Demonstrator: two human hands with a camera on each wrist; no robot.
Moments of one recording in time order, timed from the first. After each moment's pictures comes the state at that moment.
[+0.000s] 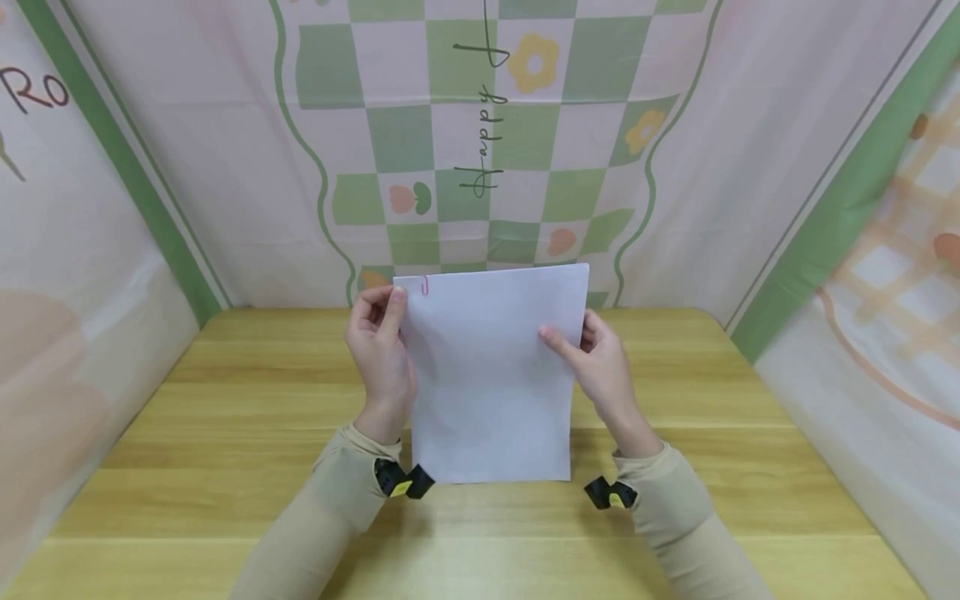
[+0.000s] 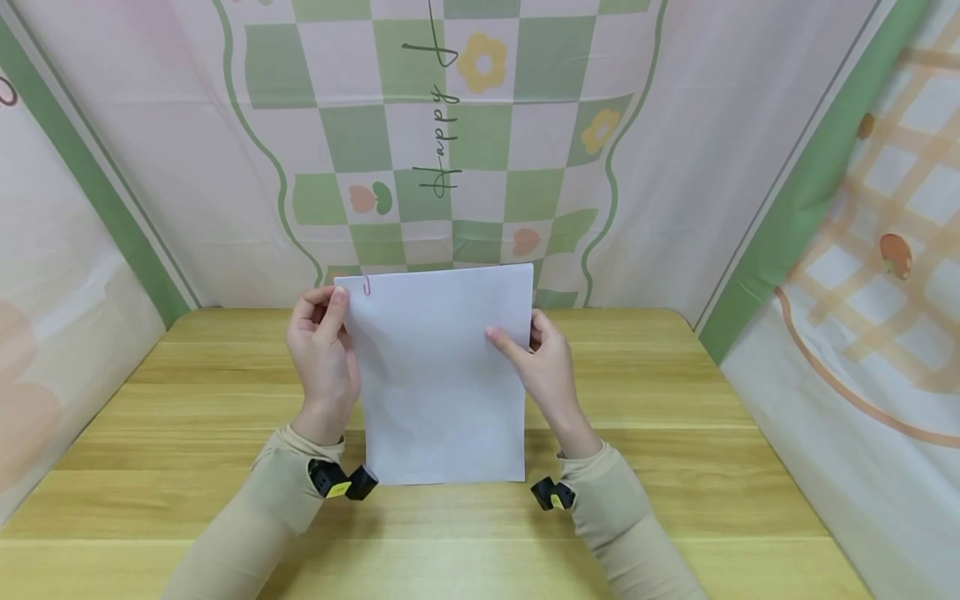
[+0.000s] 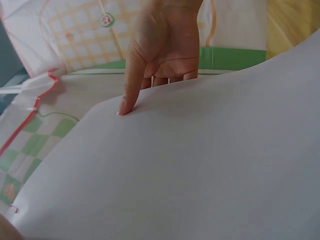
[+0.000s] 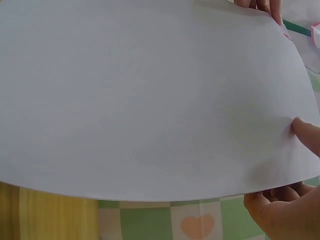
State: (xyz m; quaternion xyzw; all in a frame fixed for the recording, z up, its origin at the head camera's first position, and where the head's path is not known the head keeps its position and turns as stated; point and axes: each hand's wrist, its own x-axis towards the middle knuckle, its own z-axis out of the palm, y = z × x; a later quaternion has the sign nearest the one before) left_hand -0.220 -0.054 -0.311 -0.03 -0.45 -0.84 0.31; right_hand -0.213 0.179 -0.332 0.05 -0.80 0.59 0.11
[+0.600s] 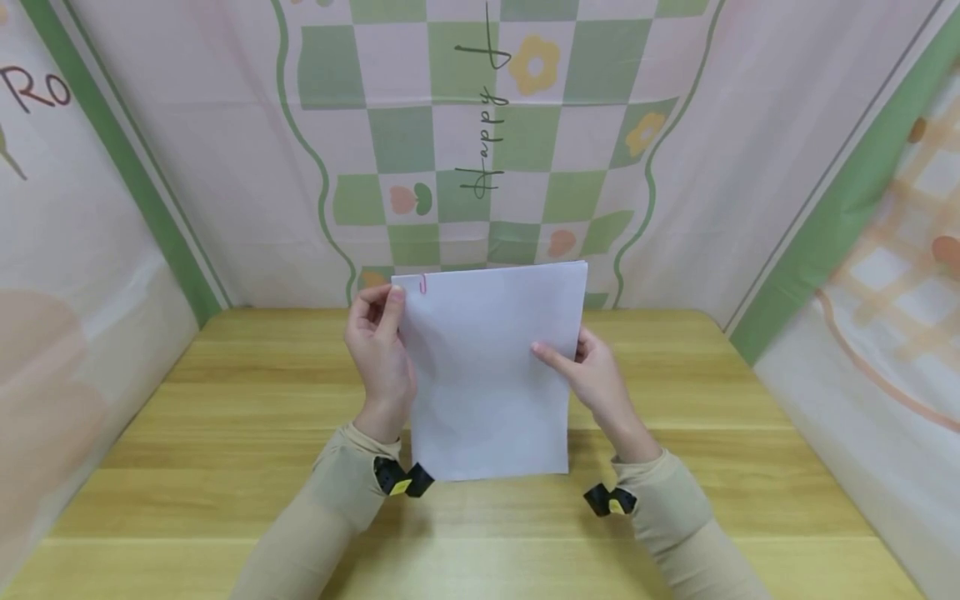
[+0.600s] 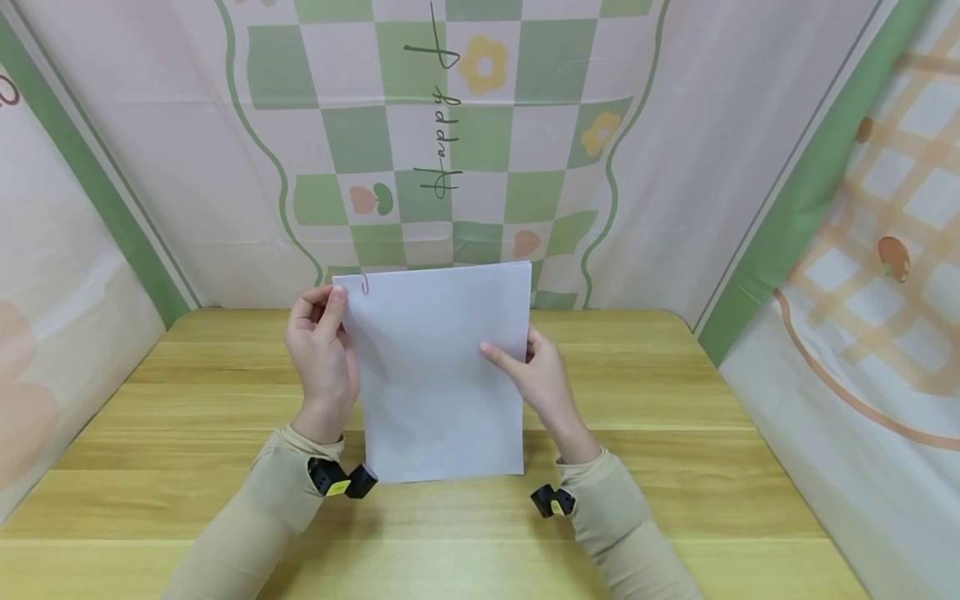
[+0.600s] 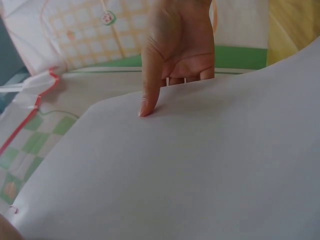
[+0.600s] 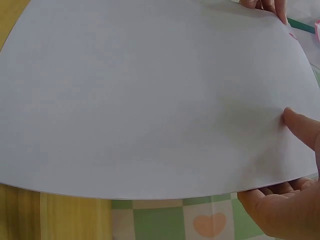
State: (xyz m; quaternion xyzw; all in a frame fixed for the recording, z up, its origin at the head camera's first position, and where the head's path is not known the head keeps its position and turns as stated) left_hand -0.220 -0.056 -0.309 -0.03 -0.44 -0.84 0.31; right_hand -0.212 0.179 -0.343 0.03 -0.82 0.57 0.05
